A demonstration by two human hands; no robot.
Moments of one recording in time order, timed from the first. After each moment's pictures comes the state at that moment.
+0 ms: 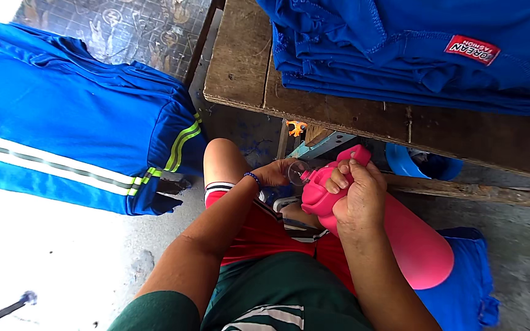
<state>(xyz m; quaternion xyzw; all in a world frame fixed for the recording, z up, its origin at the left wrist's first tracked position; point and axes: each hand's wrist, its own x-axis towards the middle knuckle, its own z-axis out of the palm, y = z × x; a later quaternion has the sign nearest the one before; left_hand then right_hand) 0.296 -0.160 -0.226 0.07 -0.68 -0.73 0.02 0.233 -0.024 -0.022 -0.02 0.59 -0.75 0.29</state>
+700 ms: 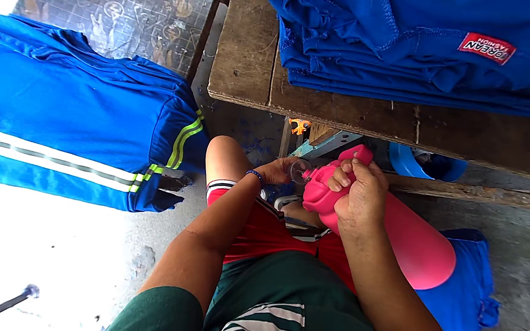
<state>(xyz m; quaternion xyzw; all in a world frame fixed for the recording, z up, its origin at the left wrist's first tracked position) 0.293 -0.163 -0.238 0.07 -0.68 -0.73 0.02 0.232 -0.028 -0.030 -0.01 0.60 -0.75 0.28</state>
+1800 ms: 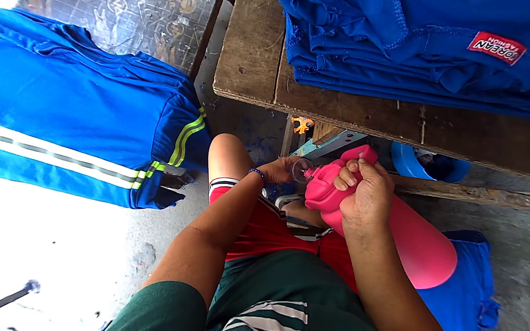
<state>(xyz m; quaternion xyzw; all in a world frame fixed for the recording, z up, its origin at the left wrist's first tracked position) 0.293 -0.162 -0.239 0.07 -0.68 -0.73 0.02 0.229 -0.027 -0.031 -0.01 0.62 -0.74 0.26</state>
